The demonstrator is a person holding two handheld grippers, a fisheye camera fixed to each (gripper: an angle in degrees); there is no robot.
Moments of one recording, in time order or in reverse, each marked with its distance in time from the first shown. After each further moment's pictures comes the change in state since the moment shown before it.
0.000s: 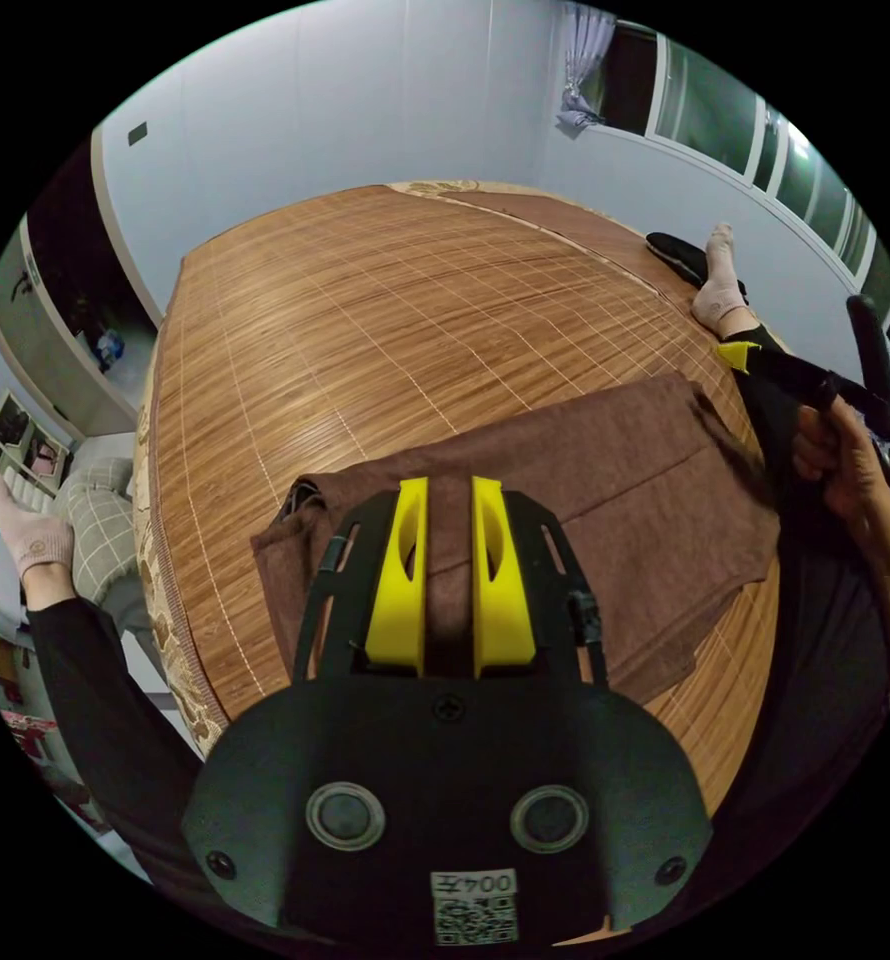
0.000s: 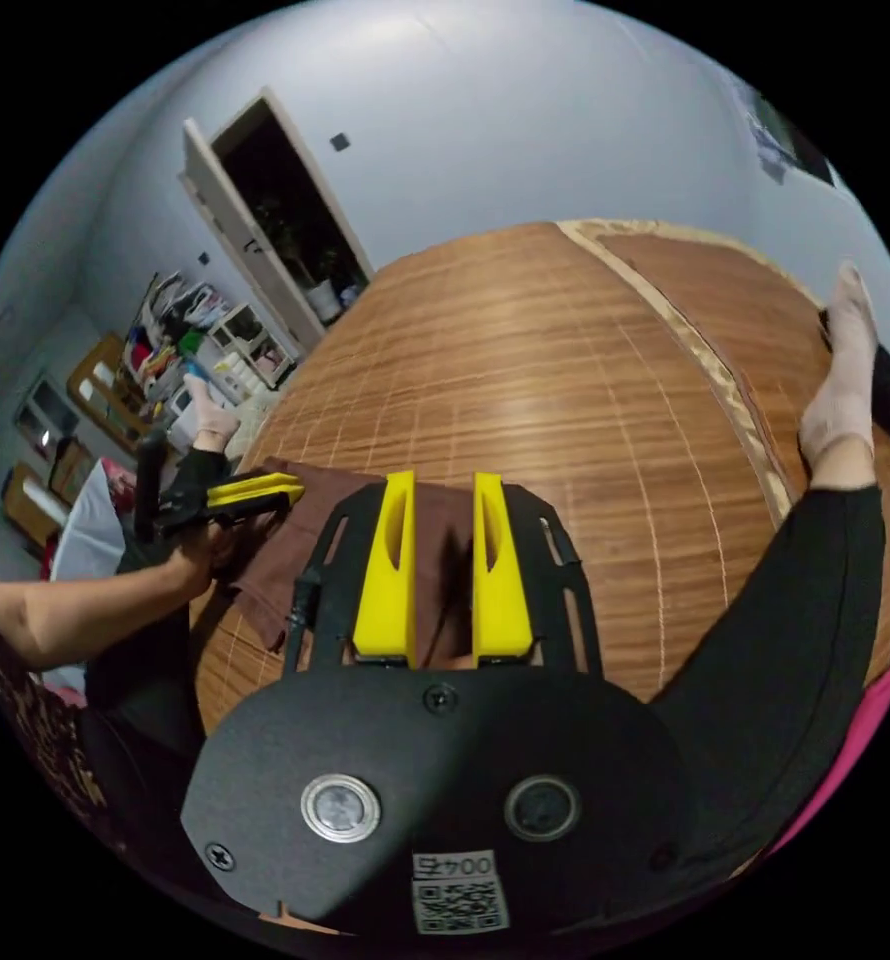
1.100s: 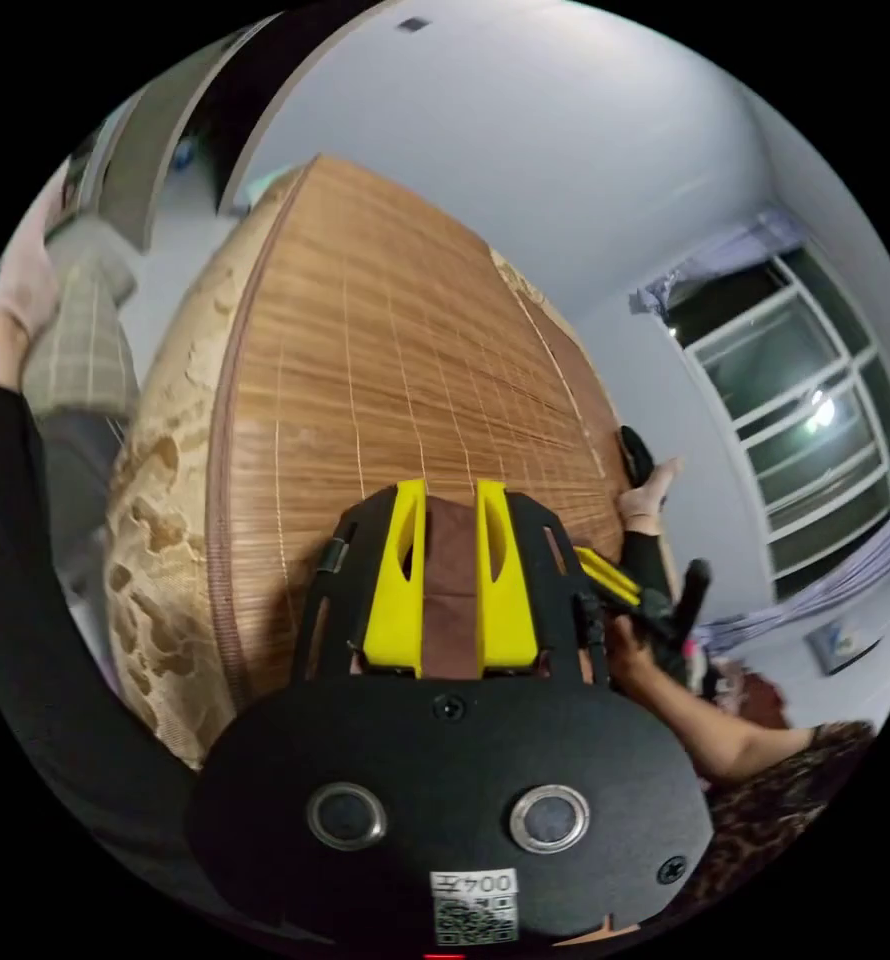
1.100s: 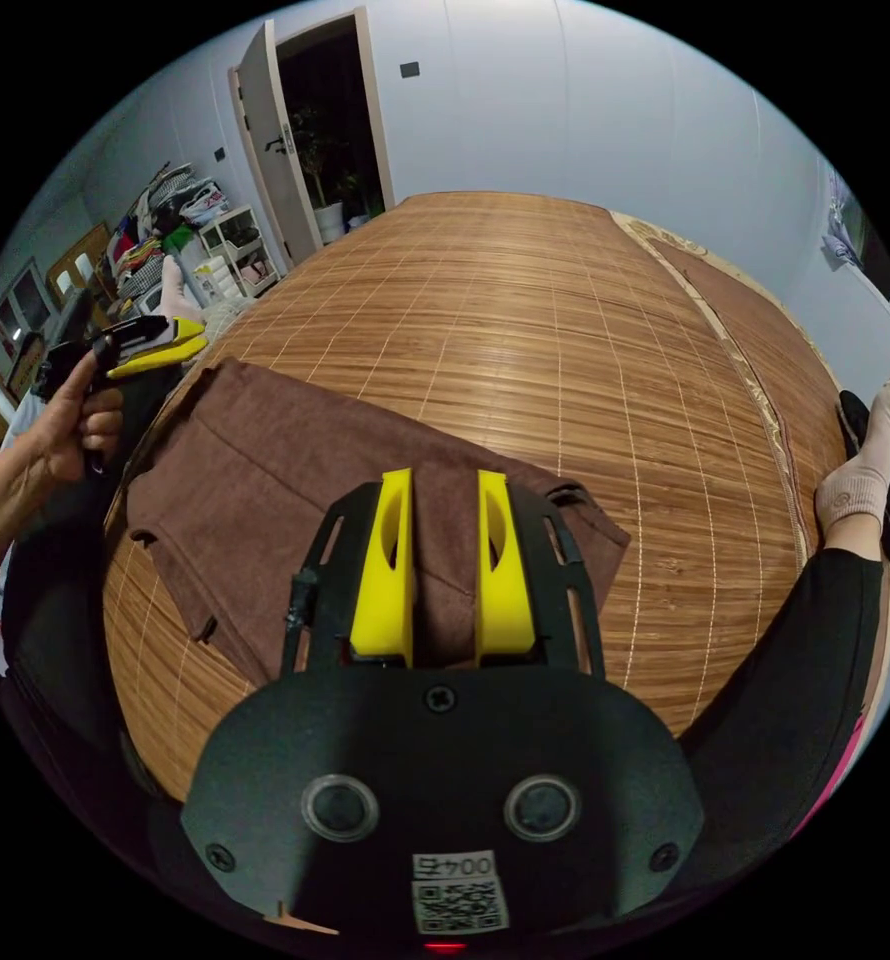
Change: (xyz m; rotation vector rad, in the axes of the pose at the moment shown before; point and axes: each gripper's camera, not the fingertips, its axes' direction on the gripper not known) left arm -0.200 -0.031 -0.087 0.110 0.497 -0.593; right arm -0.077 0.004 0.115 -0.147 0.147 -0.130
